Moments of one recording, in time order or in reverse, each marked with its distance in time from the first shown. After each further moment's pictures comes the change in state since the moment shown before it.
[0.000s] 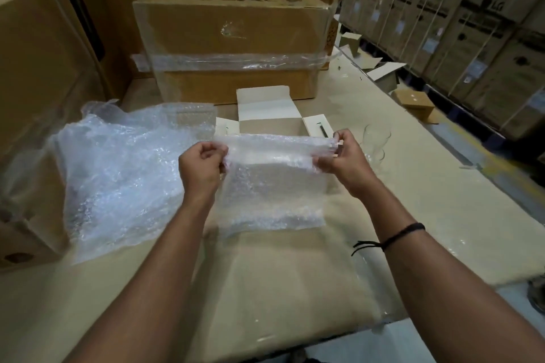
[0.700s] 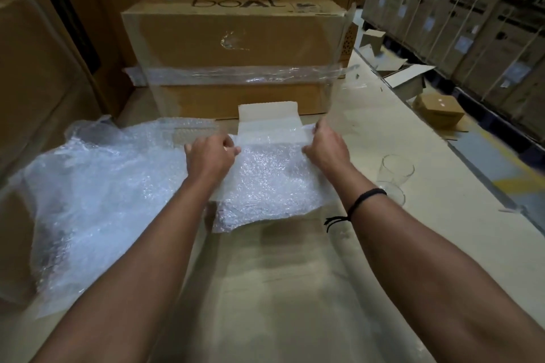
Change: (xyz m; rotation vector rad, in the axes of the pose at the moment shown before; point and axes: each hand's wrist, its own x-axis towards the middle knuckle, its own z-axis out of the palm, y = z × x) left_hand 0.120 -0.011 0.065 1.032 -0.099 0.288; right_hand 0.152 -0.010 0.033 -0.864 0.146 -0.011
